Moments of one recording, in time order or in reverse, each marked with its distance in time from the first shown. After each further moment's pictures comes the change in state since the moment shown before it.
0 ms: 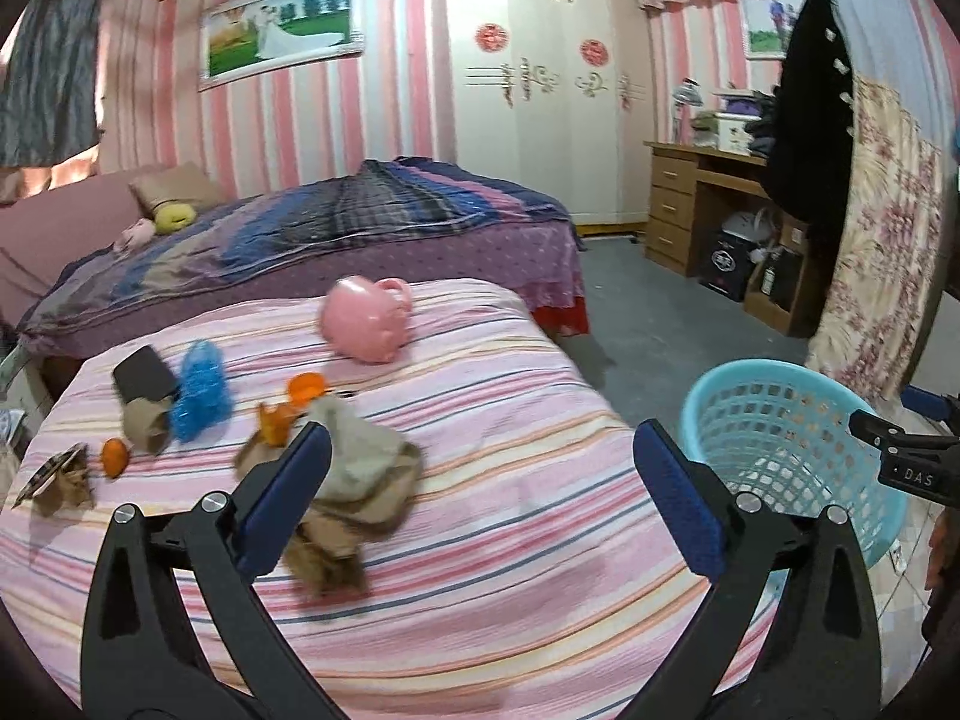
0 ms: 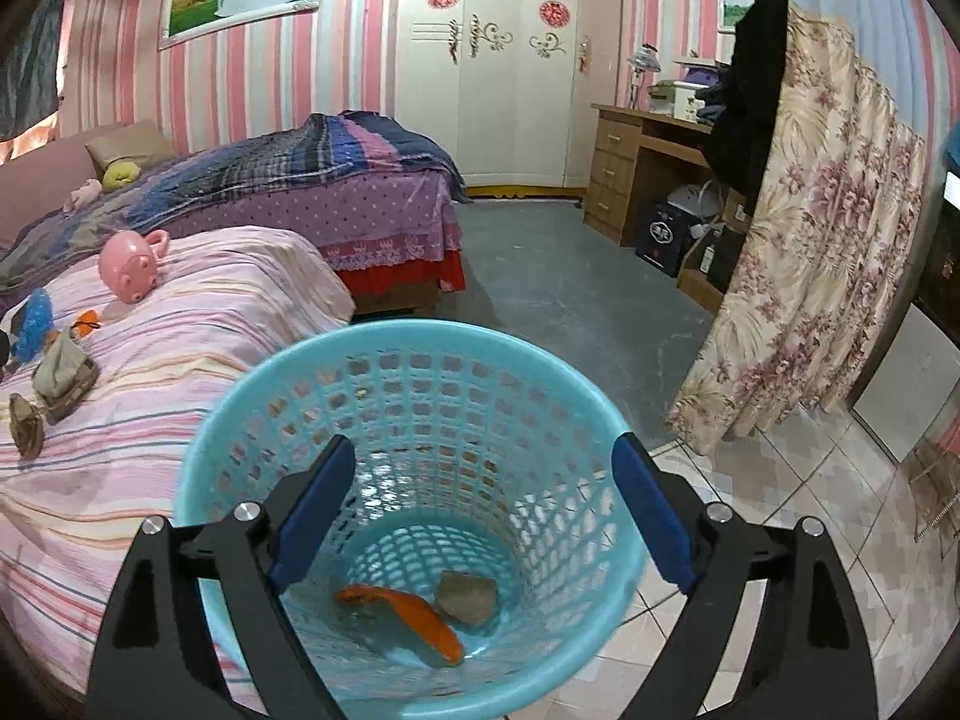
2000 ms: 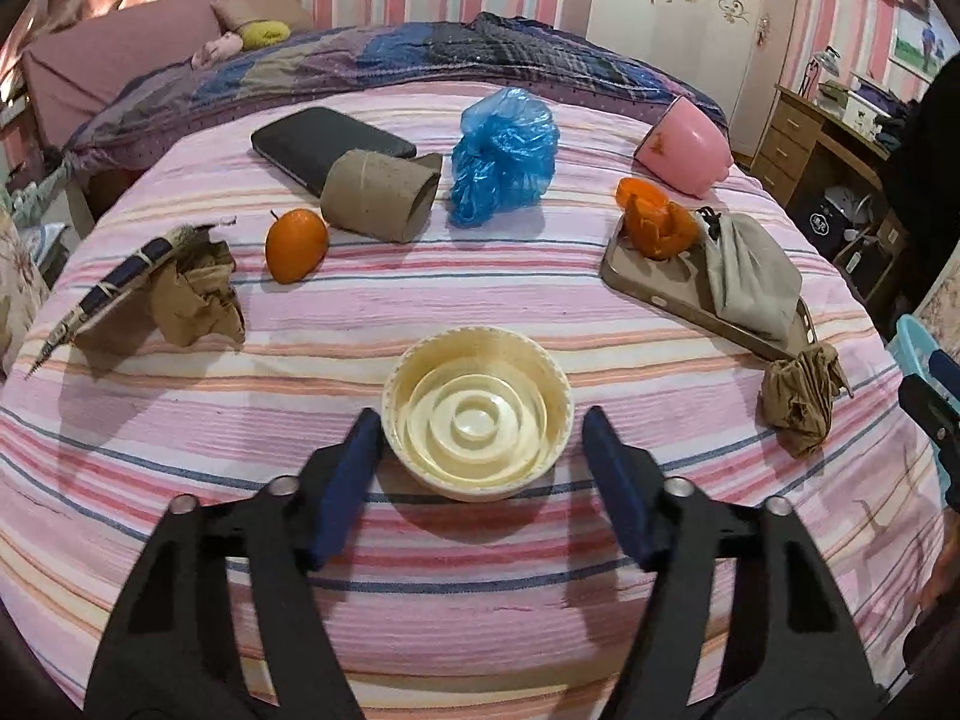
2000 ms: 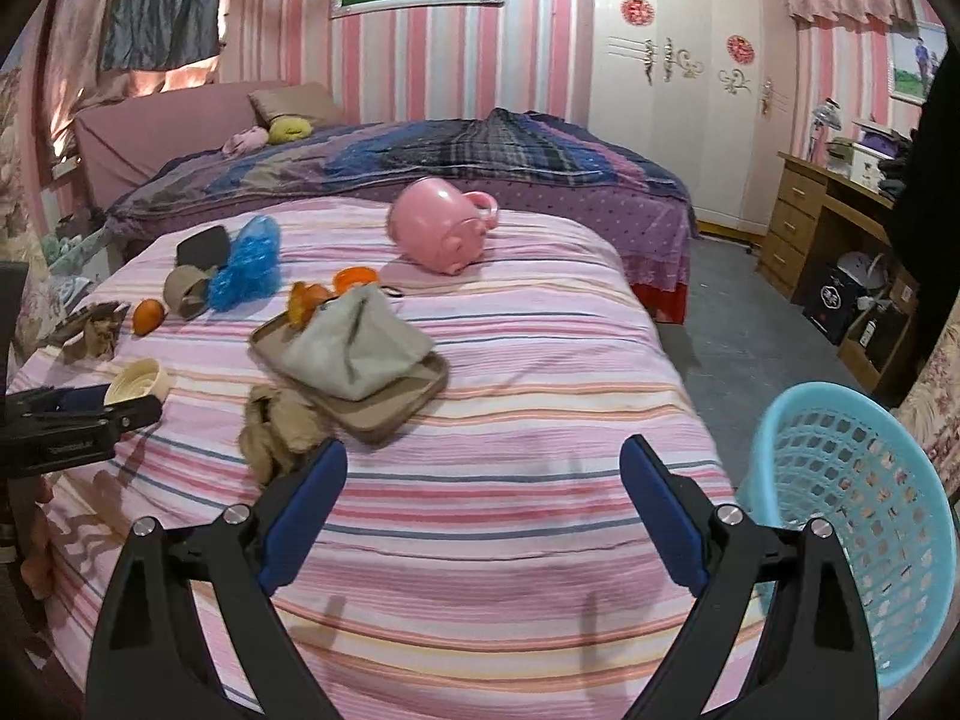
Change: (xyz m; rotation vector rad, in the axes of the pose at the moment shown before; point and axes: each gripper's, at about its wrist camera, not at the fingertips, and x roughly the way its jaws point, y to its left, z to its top) left arm 0.053 0.232 -0.080 -0.223 0.342 0.094; right arm -0.014 0.256 -0.012 -0.210 -0.015 0.322
